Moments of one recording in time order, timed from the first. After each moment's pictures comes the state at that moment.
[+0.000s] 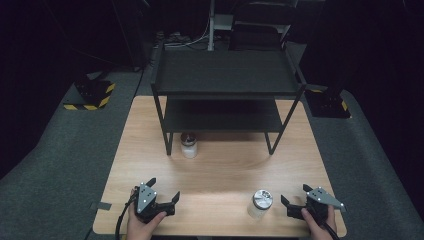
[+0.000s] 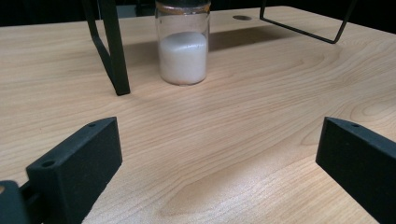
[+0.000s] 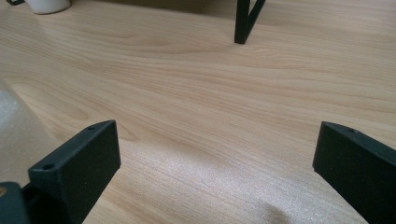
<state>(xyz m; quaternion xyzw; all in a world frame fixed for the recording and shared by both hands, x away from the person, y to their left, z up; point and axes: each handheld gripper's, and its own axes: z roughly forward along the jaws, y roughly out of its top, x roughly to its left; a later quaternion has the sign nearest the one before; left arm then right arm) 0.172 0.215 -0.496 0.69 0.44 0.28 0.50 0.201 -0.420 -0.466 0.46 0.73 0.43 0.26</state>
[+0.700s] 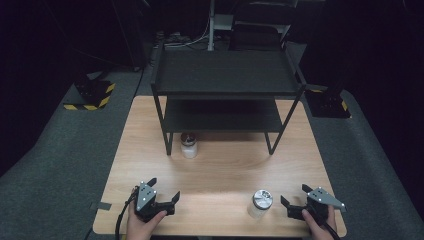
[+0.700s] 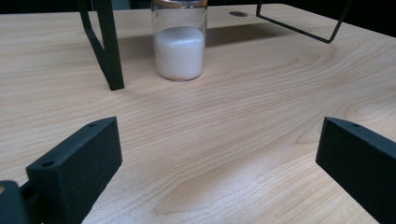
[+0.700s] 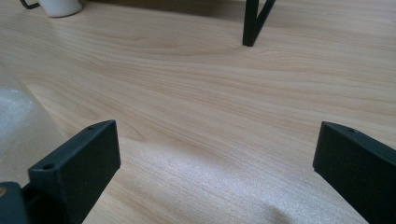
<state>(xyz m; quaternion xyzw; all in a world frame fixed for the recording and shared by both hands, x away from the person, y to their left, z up) 0.177 0.218 -0.494 0.69 0.45 0.26 0.50 0.203 -0.427 -0.467 0.45 0.74 0.45 0.25</state>
